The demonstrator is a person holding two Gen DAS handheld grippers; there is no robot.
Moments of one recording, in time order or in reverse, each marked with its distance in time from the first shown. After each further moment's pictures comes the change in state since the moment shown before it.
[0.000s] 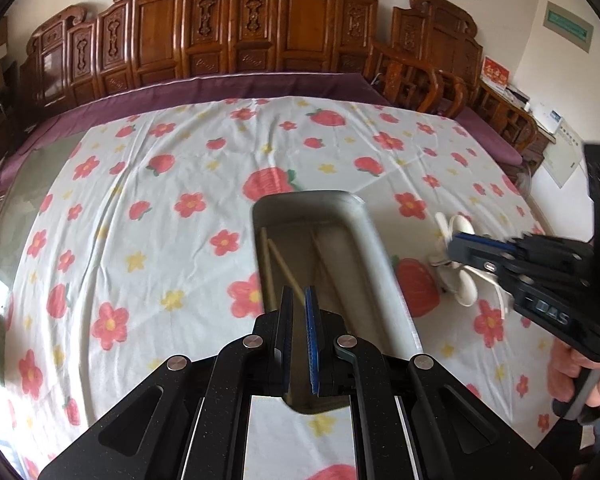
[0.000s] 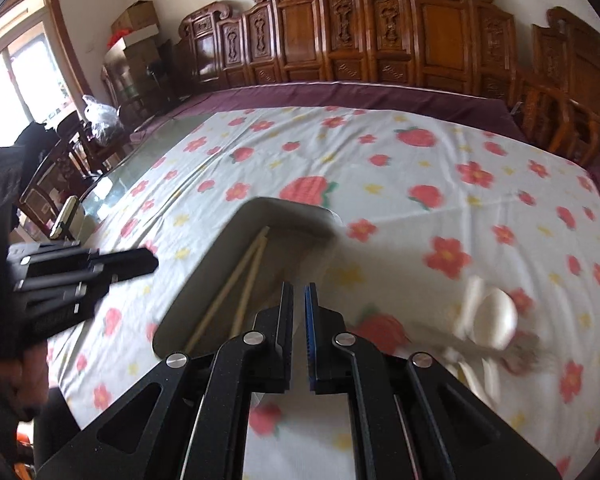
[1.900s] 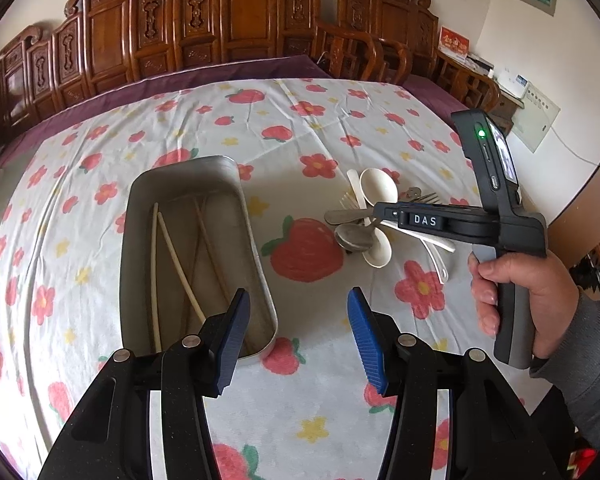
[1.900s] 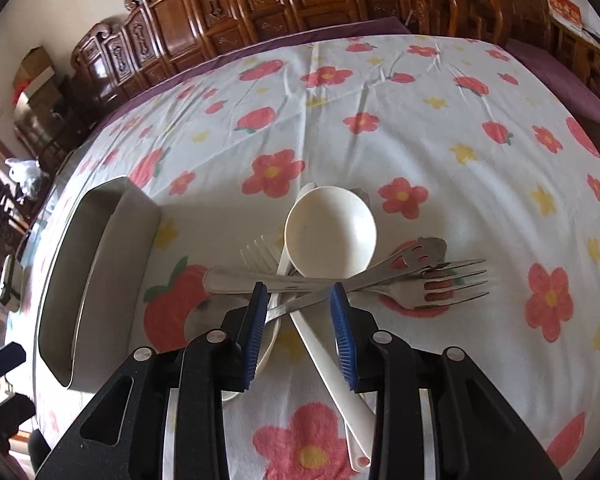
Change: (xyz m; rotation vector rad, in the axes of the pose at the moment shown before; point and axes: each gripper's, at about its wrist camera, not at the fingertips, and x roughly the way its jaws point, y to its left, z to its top) left arm 0.010 -0.105 -0.034 0.091 0.036 -0.066; right arm 0.045 -0.144 -0.054 0.324 0.102 -0.152
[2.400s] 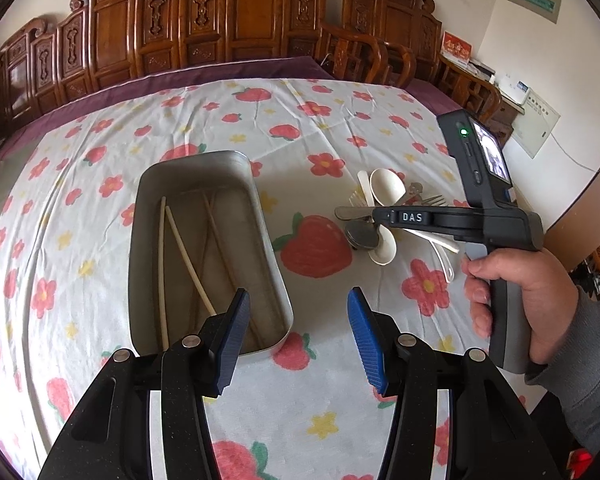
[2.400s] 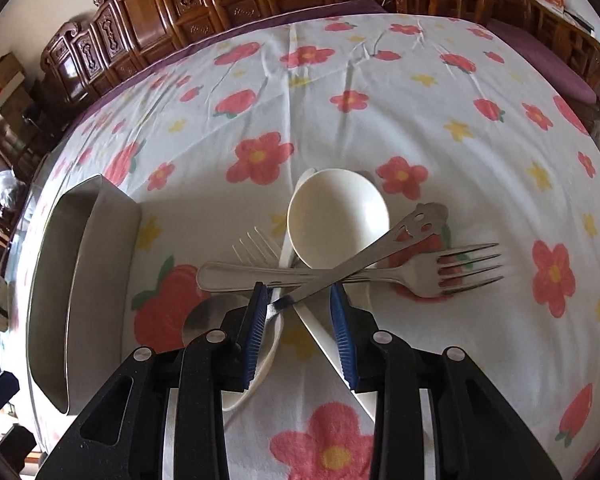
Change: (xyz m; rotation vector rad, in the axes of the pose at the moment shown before) left arm -0.003 0.012 -0.005 -0.020 -0.007 -0.009; right arm 0.015 0.011 0.003 0.065 0.063 -0.080
